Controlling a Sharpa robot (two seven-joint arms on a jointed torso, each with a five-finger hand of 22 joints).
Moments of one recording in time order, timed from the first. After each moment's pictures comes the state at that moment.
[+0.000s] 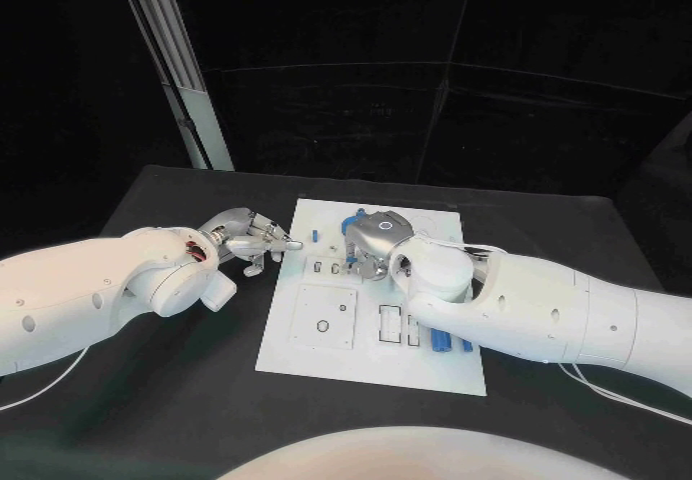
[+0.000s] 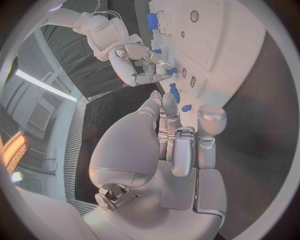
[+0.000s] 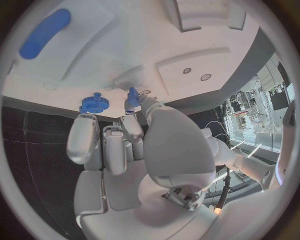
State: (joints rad) left arm 1.25 -0.91 -0.18 1.53 -0.47 -0.23 -0.06; left_hand 1.34 -0.01 0.09 0.03 0.05 1.06 0.04 0.53 0.20 1.24 -0.03 0.75 0.43 1.47 -0.09 1.54 1.31 0.14 1.32 0.02 1.11 1.01; right arm 1.03 -0.55 0.03 1.51 -1.98 -0.20 -0.50; right_hand 1.33 -0.07 0.32 0.18 0.10 1.18 0.07 0.15 0.10 1.35 -0.02 1.18 1.20 1.47 -0.08 1.48 1.31 0.10 1.38 0.03 1.36 1.18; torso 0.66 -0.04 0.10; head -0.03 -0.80
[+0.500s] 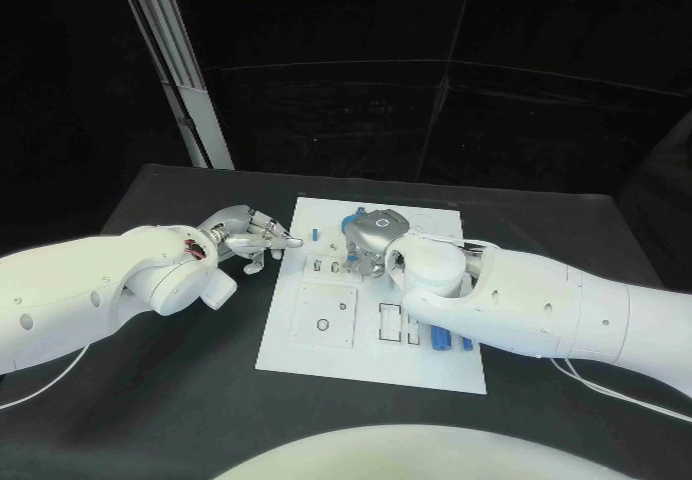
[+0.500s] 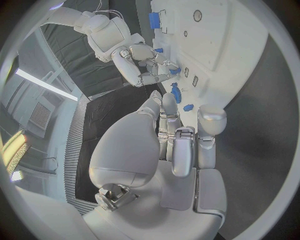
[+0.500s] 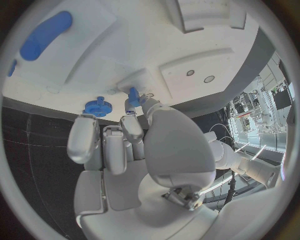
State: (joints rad) left arm 1.25 -0.92 -0.18 1.54 -0.46 -0.24 -0.05; left_hand 1.34 -0.01 0.09 0.03 0.05 1.06 0.04 0.53 0.20 1.24 -0.03 0.75 0.43 1.47 -0.09 1.54 1.31 0.14 1.32 0.02 1.11 1.01; right arm 1.03 -0.53 0.03 1.49 -1.97 -0.14 -0.54; right_hand 1.31 -0.08 0.31 0.19 0.10 1.18 0.06 0.16 0.10 1.35 -0.02 1.18 1.20 1.47 -0.08 1.48 1.31 0.10 1.38 0.03 1.36 1.18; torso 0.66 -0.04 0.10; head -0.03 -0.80
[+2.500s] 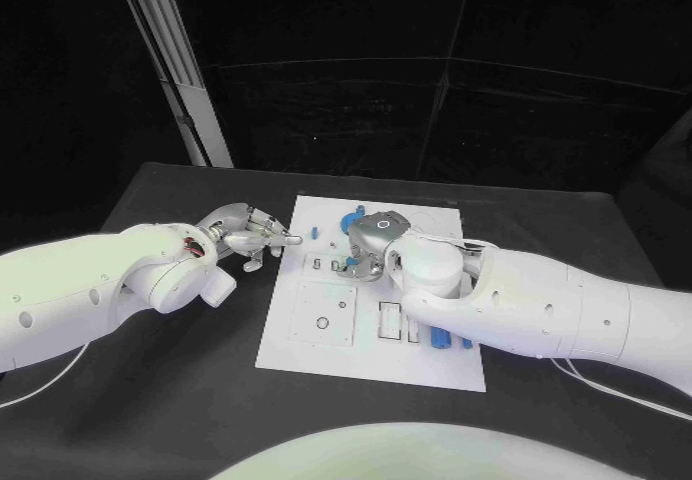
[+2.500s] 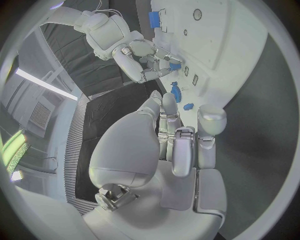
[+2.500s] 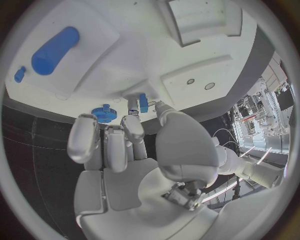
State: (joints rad) left arm 1.25 -0.91 -0.18 1.53 -0.46 -0.24 -0.05; left_hand 1.34 -0.01 0.09 0.03 0.05 1.06 0.04 0.53 0.20 1.24 -0.03 0.74 0.43 1.47 -0.09 1.54 1.31 0.14 1.32 0.02 1.11 1.01; right arm 1.03 -0.54 0.03 1.51 -1.97 -0.07 -0.60; right_hand 1.01 -0.13 0.19 0.29 0.09 1.20 0.06 0.16 0.10 1.36 -0.02 1.18 1.20 1.47 -0.08 1.48 1.31 0.10 1.38 0.03 1.36 1.18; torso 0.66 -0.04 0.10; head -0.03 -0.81
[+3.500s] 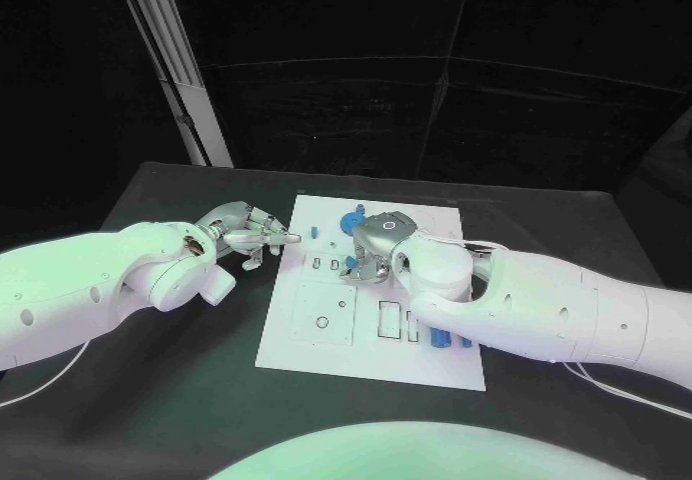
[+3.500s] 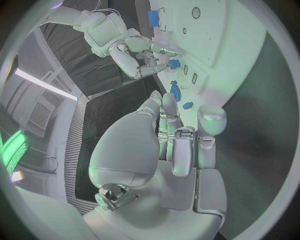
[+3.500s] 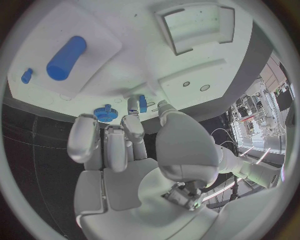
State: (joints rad) left arm 1.25 -0.91 -0.18 1.52 -0.46 -0.24 -0.05; left_hand 1.34 -0.01 0.10 0.03 0.05 1.06 0.04 0.53 0.20 1.24 -0.03 0.74 0.43 1.47 -0.09 1.54 1.31 0.14 1.32 0.02 1.11 1.01; right arm 1.03 -0.58 0.03 1.56 -1.98 -0.08 -0.60; right_hand 1.02 -0.13 0.10 0.29 0.09 1.20 0.06 0.16 0.10 1.35 -0.01 1.17 1.20 1.47 -0.08 1.48 1.31 0.10 1.38 0.03 1.35 1.17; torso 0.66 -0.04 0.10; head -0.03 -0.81
